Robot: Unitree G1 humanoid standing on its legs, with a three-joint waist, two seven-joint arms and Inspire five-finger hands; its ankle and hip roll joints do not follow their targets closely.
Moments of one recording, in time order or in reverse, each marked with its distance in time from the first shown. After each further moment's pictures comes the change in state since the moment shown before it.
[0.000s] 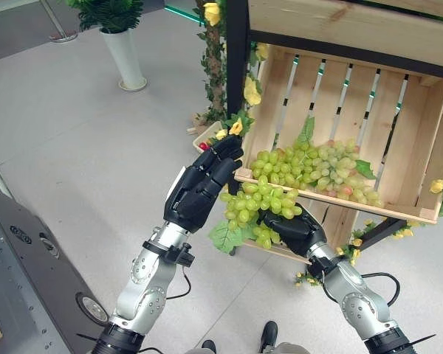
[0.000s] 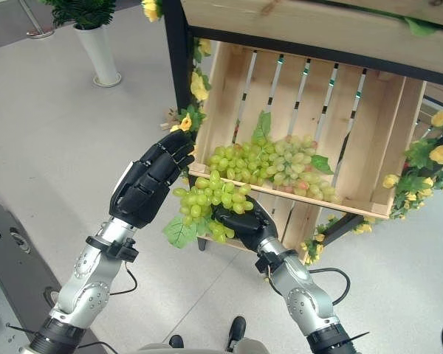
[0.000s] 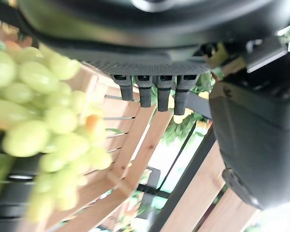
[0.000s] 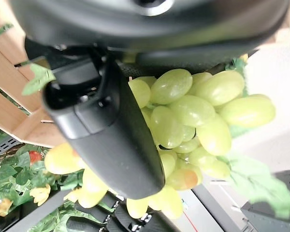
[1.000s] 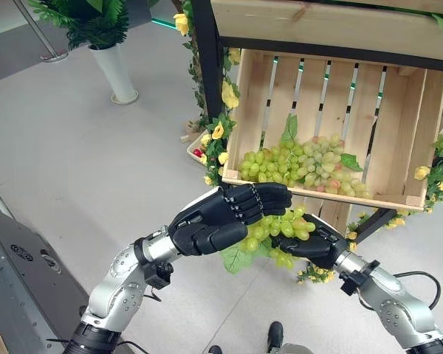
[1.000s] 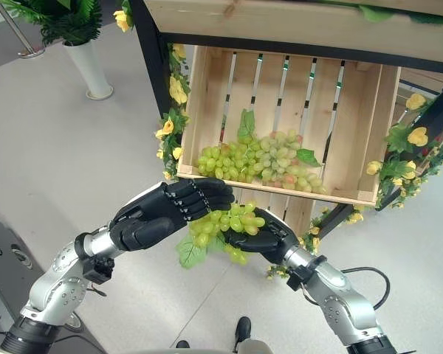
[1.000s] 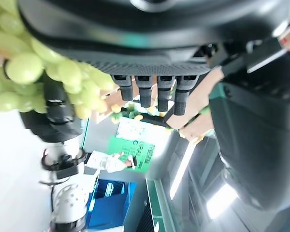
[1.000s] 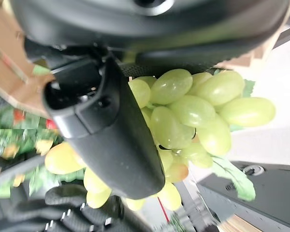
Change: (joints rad) left arm 0.014 0.181 0.095 -0.066 -0.067 0.264 -0.710; right arm 0.113 -0.234 -0.134 -0.136 -0.074 0.126 0.345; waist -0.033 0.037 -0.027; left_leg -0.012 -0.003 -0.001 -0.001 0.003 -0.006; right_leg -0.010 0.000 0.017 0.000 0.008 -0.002
